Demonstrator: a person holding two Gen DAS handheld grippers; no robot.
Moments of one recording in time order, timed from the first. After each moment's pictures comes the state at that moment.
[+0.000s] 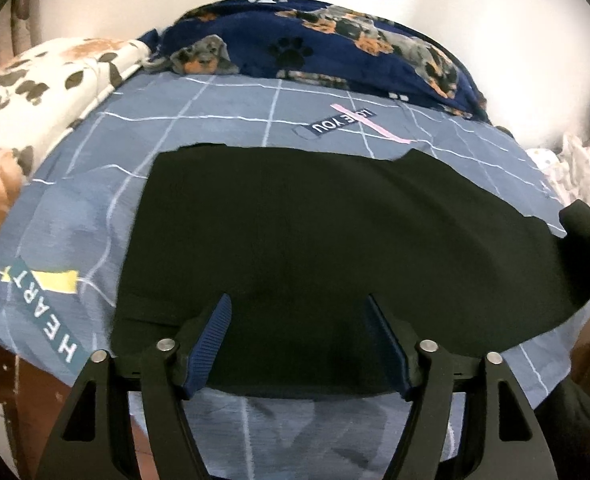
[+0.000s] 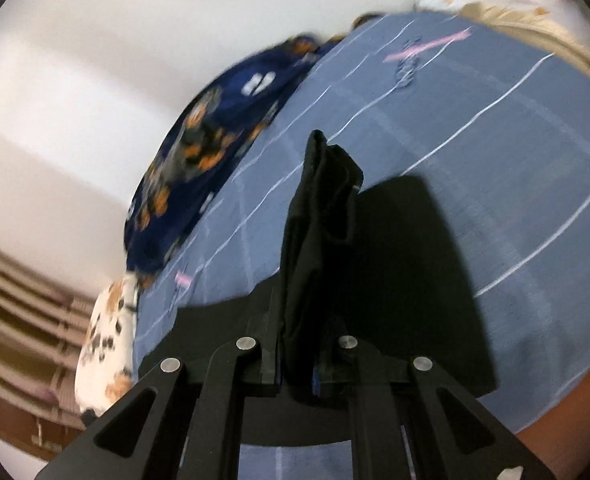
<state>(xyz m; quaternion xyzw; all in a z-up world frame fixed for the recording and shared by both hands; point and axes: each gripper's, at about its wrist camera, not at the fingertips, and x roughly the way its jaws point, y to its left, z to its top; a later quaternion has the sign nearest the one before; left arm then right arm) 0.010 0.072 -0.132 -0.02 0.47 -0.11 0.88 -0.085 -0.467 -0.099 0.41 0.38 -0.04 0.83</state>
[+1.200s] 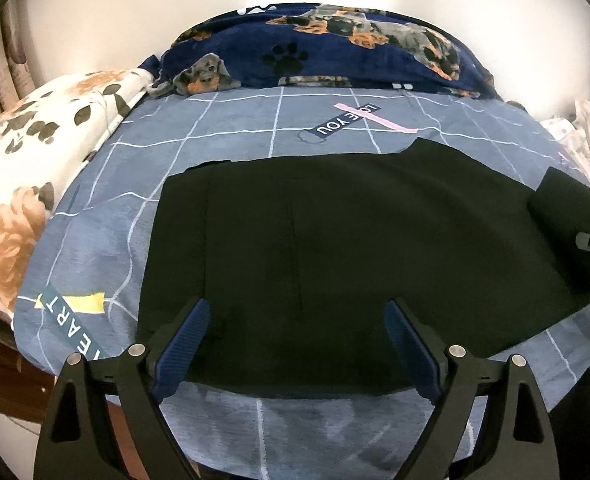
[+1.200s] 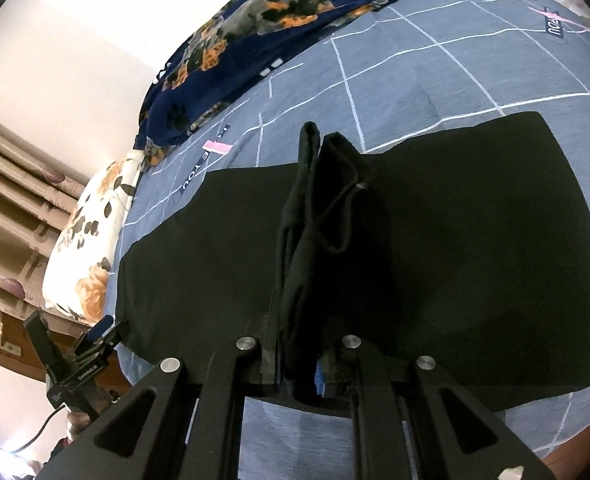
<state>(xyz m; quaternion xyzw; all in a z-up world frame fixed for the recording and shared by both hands) 0.006 0.054 -0.127 0.05 0.46 -0.08 0.88 -0.031 -0.309 -0.136 0.29 0.48 0.06 0.82</state>
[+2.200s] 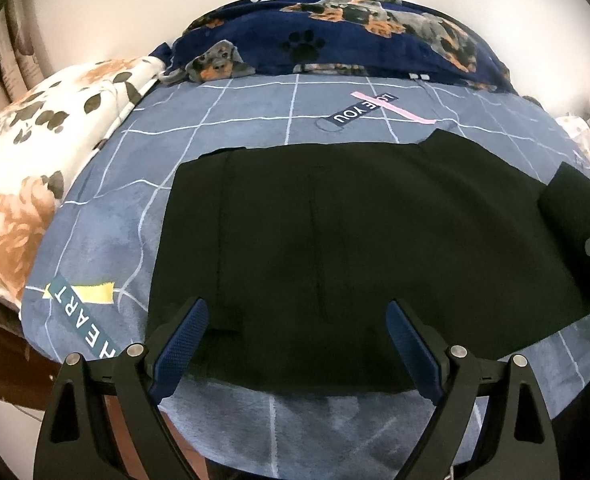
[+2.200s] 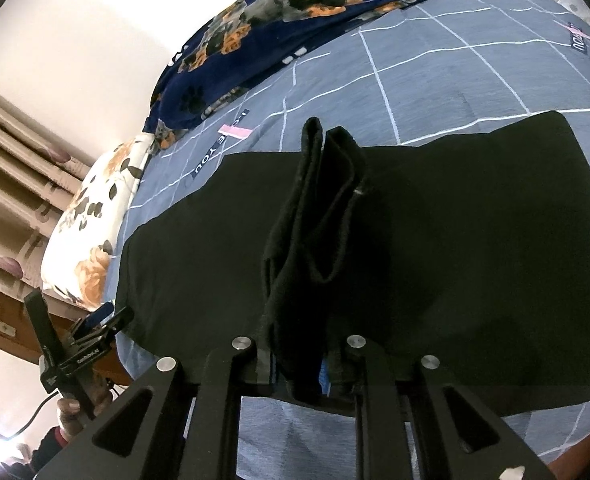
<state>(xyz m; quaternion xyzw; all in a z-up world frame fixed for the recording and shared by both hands) 0.011 0.057 -0.132 0.05 0.48 -0.06 0.88 -0.024 -0.282 -0.138 0.26 0.49 0.08 0.83</state>
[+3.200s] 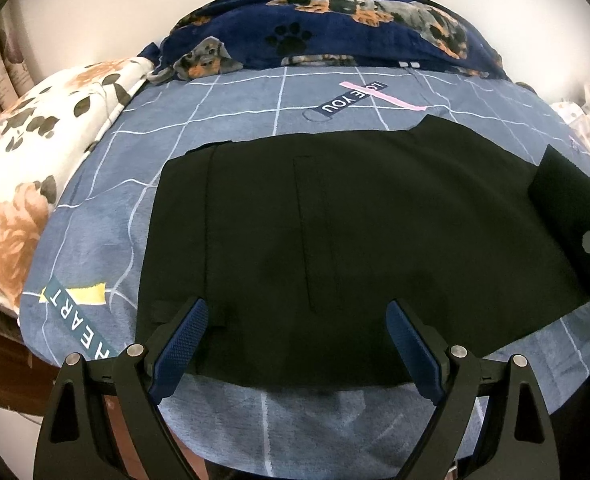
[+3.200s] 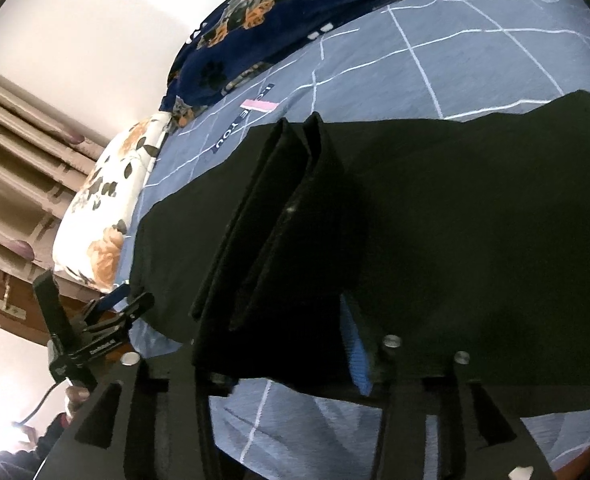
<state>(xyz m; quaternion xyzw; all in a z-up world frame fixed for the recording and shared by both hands) 0.011 0.051 -0.137 0.07 0.48 -0.07 0.87 -0.018 -0.263 -0.145 0.27 0.51 0.12 0.81</state>
